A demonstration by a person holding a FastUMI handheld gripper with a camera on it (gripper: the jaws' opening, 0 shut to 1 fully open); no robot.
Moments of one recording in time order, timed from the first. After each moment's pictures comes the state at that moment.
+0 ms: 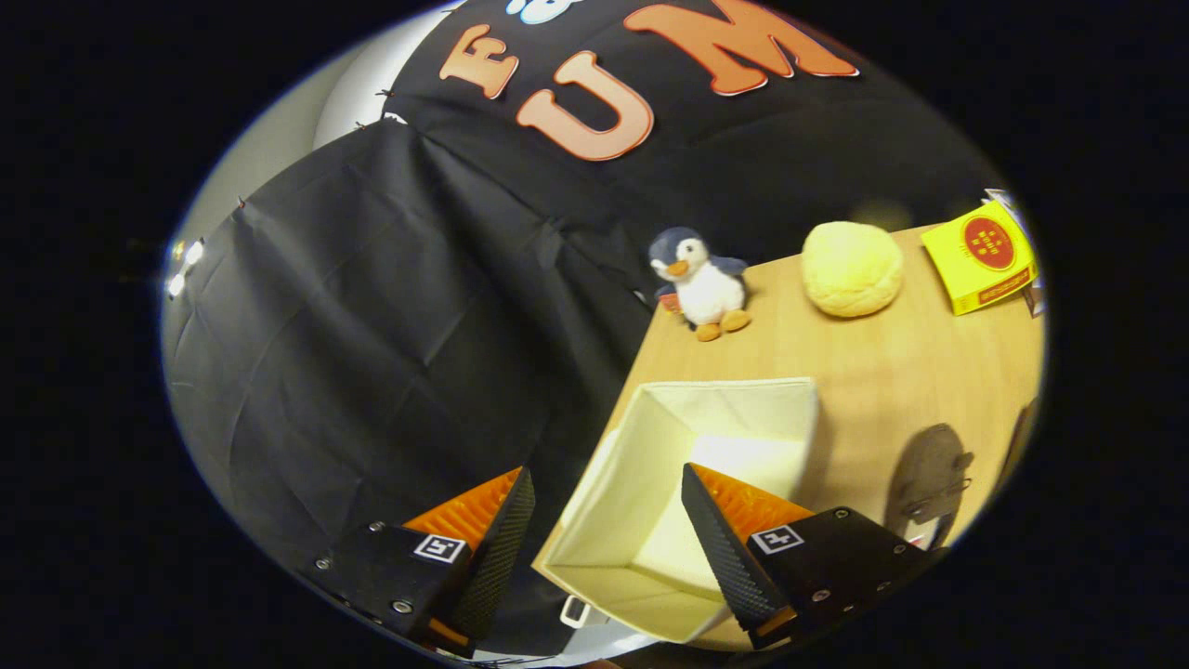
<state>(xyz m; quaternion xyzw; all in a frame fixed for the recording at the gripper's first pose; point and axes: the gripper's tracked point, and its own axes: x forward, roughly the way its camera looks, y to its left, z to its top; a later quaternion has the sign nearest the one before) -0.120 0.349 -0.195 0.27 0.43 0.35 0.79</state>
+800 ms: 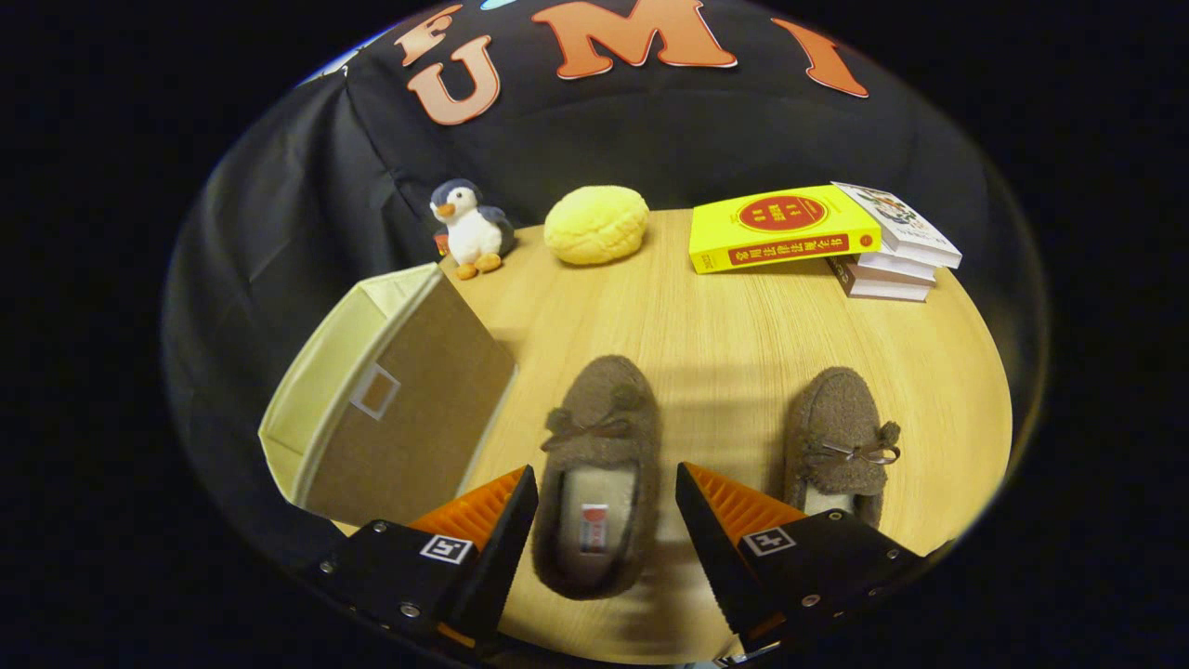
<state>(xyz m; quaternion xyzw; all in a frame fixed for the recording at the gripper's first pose) -0.154 0.139 -0.384 0.08 0.49 0.20 0.84</state>
